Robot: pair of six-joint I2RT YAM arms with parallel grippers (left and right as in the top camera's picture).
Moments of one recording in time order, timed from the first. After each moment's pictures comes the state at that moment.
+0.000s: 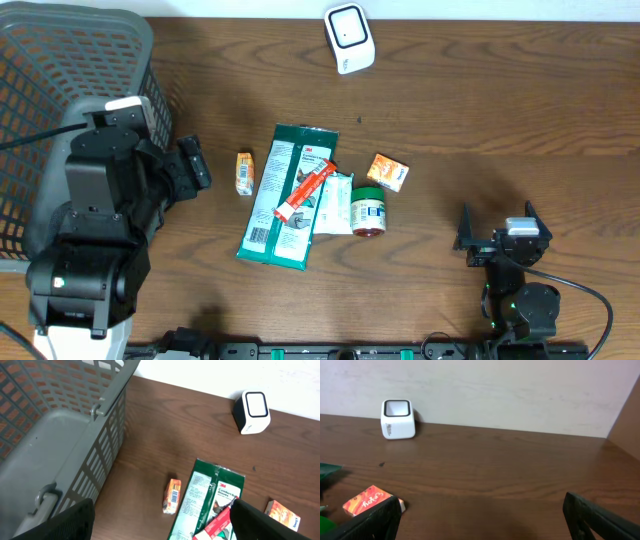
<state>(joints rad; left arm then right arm) -0.10 0.97 1.30 -0.97 -0.11 -0.28 0.04 0.01 0.01 -0.06 0.06 -0.08</state>
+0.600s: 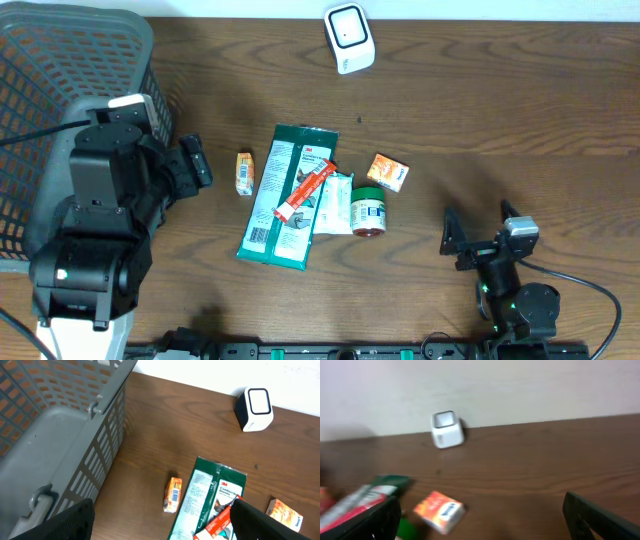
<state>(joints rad) -0.10 0.99 1.30 -0.97 -0.11 -0.28 0.04 0.01 0.01 -0.06 -0.16 0.19</state>
